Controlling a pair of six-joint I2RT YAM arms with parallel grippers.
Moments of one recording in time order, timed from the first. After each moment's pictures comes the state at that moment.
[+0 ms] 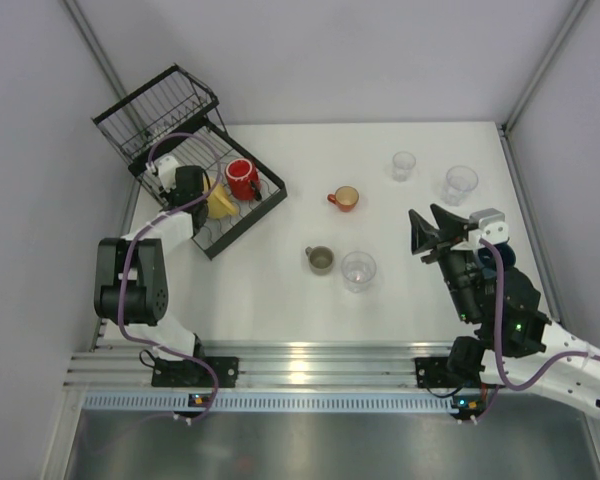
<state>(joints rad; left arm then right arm) -0.03 1.64 0.92 0.10 -0.55 -0.48 1.10 0.47 0.61 0.22 0.78 -0.18</state>
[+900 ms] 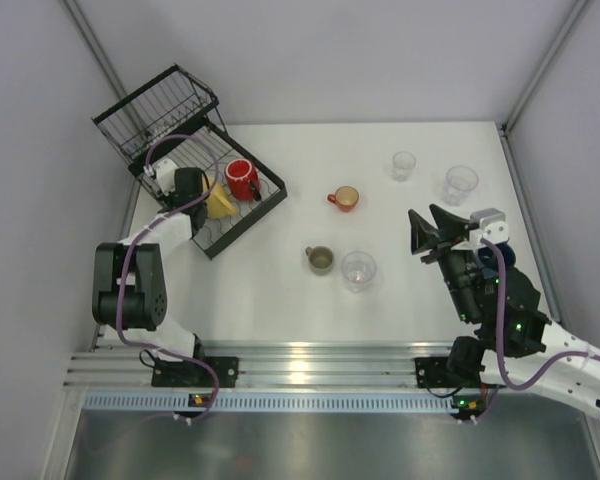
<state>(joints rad) -0.03 1.60 0.91 0.03 -0.55 -0.51 1.10 0.47 0.61 0.22 0.78 -0.16</state>
